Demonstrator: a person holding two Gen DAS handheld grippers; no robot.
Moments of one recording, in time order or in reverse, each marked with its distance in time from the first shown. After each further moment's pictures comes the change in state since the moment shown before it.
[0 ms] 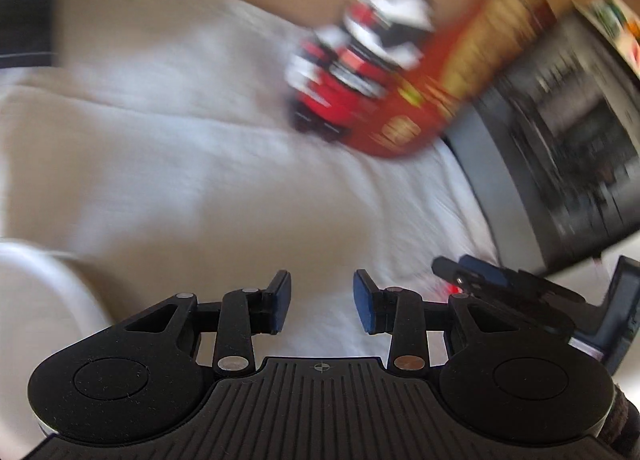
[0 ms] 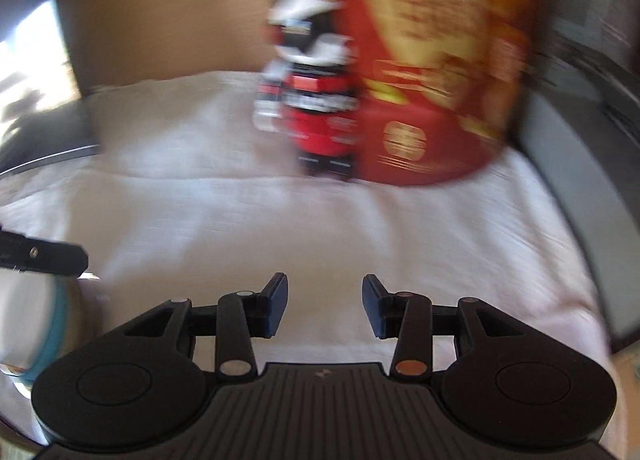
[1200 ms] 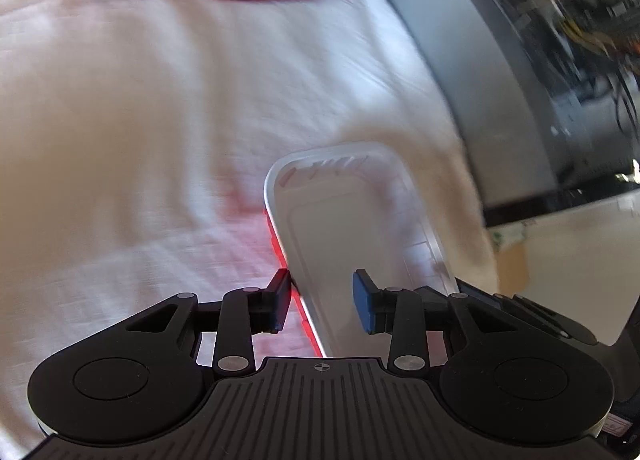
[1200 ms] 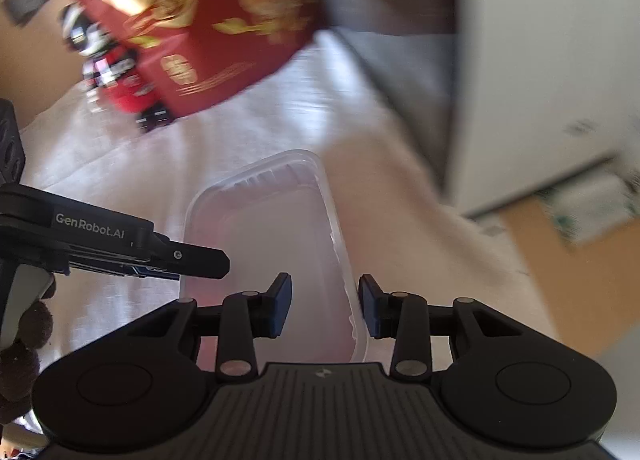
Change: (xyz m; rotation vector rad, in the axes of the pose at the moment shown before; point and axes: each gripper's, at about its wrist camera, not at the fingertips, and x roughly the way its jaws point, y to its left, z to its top) left arm 0.186 -0.116 -0.016 0.047 0.289 -0.038; right arm 0.002 -0.158 -0.071 0.223 0.129 0.066
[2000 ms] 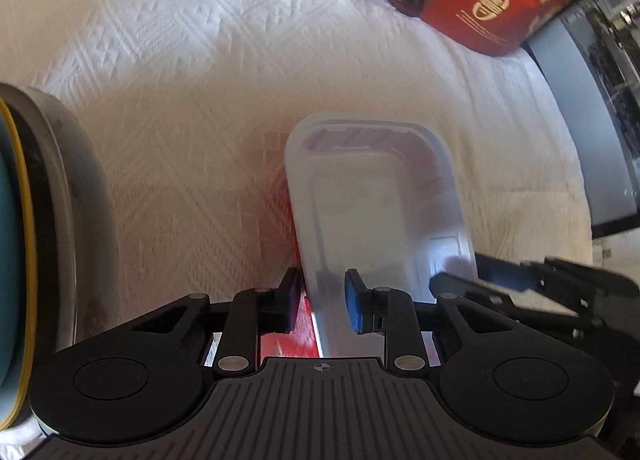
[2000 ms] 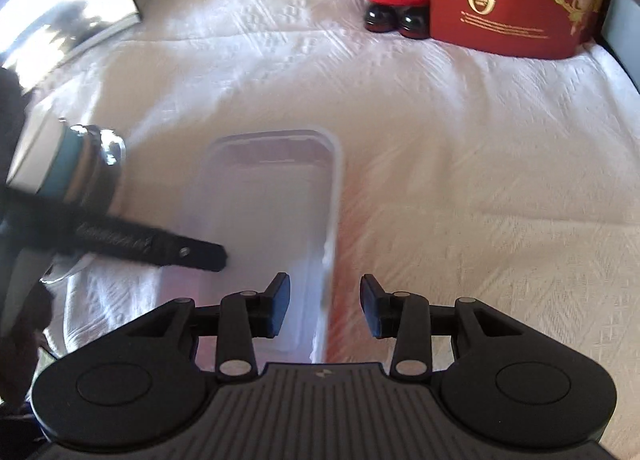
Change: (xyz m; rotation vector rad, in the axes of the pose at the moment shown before) left arm -0.082 0.143 -0.070 -0.173 -0.105 0.174; right arm 0.065 0.175 -0.025 -0.373 0.193 0.126
